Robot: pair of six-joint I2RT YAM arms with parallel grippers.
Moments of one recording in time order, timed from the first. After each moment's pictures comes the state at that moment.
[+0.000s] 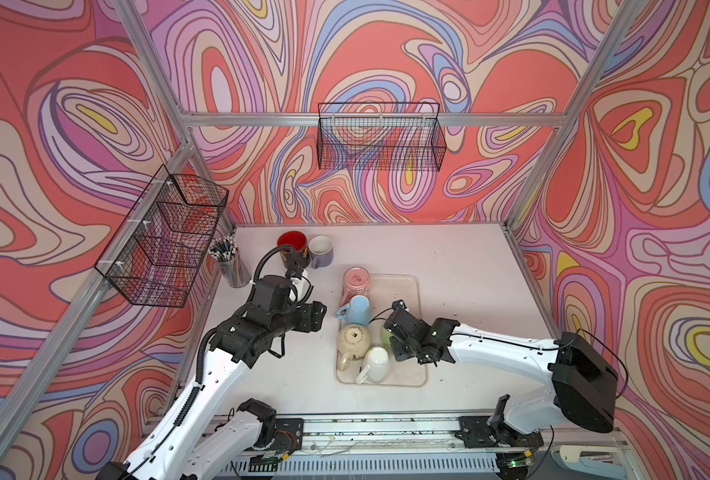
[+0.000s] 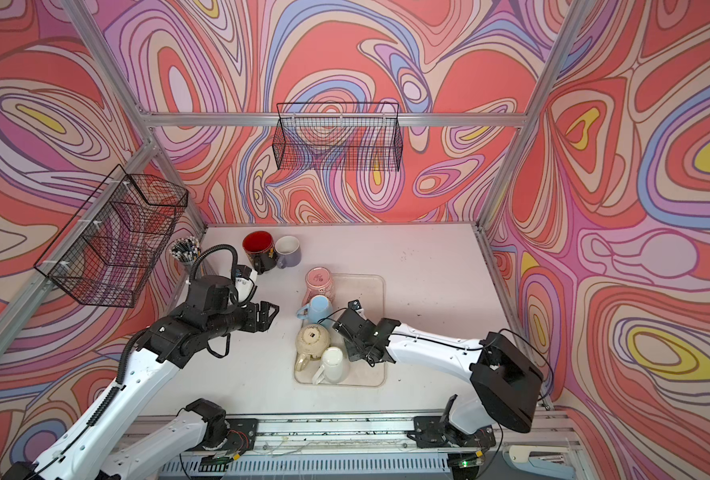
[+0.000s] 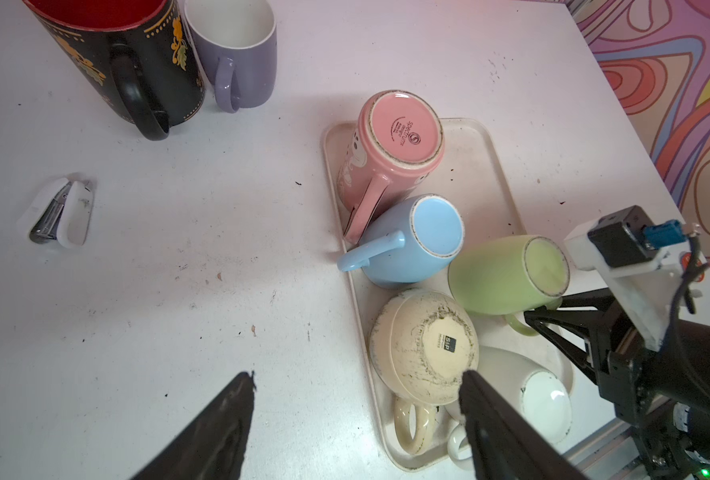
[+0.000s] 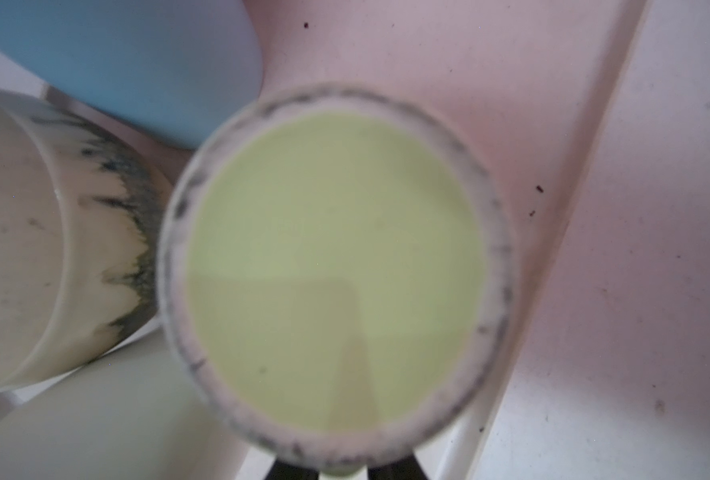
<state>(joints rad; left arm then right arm) -0.40 0.90 0.93 -0.78 0.09 -0.29 0.95 1.47 0.89 -0.58 0.24 0.62</state>
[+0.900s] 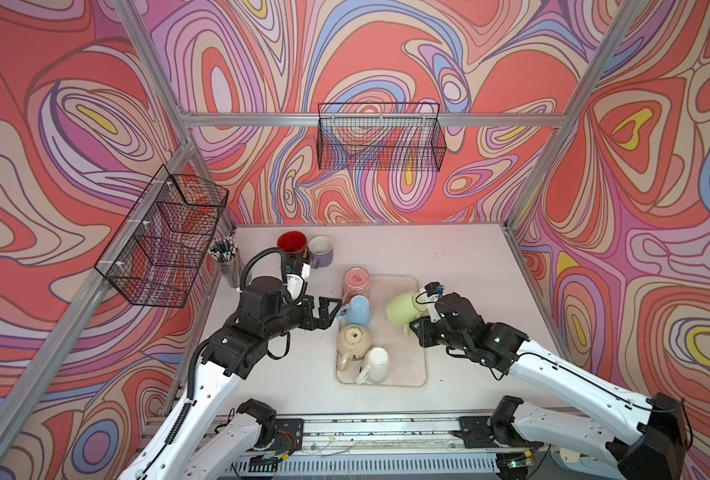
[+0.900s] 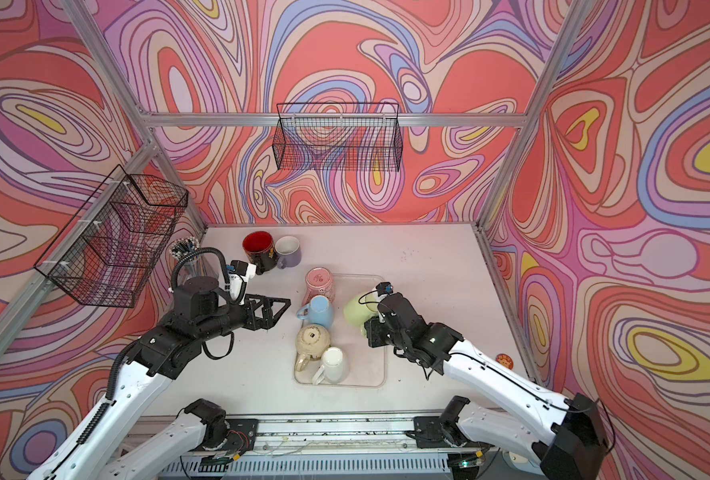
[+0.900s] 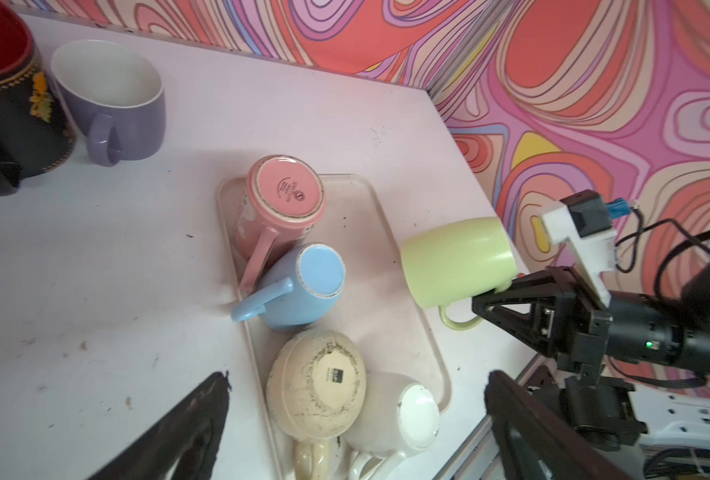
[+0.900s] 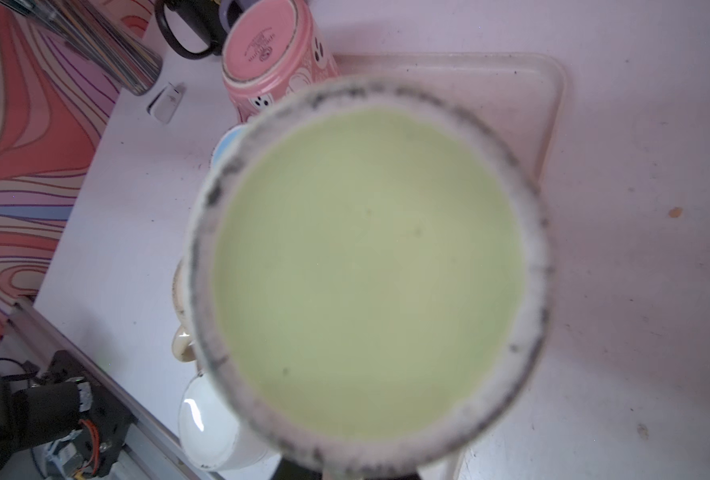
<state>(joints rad) -0.40 0.82 0.89 -0.56 0.35 -0.44 0.74 1.01 0.77 -0.48 -0.01 0.57</state>
